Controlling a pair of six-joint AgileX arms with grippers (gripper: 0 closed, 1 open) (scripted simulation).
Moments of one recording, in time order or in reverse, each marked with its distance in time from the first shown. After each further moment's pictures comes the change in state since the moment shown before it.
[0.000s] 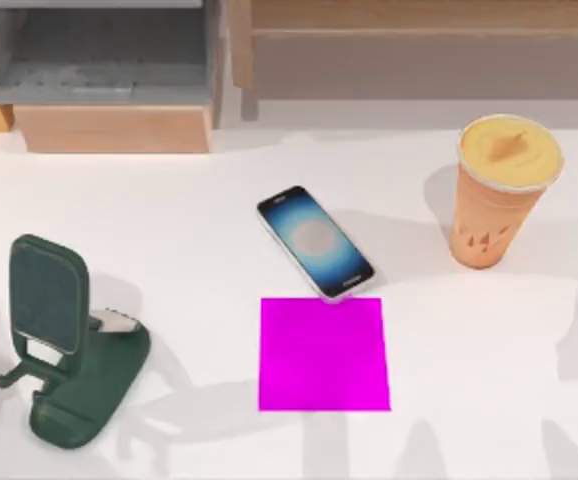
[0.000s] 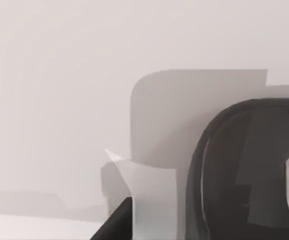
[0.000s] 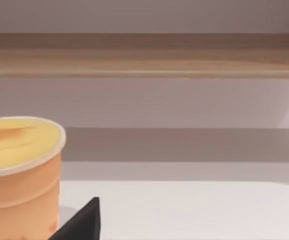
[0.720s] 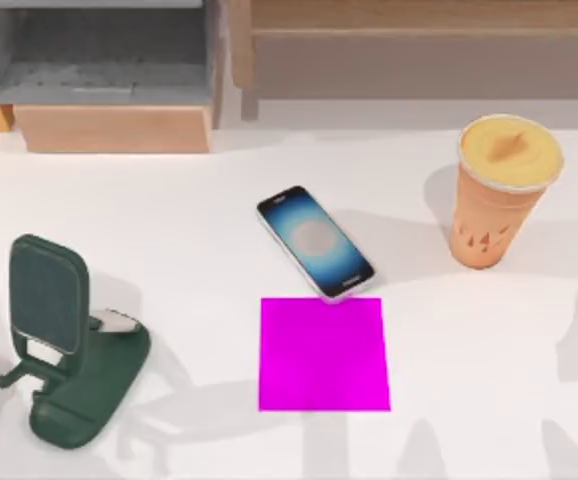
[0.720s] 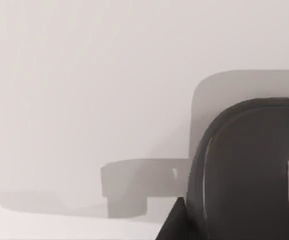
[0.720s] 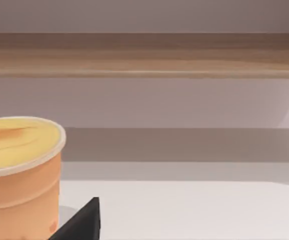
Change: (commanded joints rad) left arm 0.000 0.000 0.000 0.000 0.000 0.000; right arm 0.000 0.000 0.000 0.000 0.000 0.000
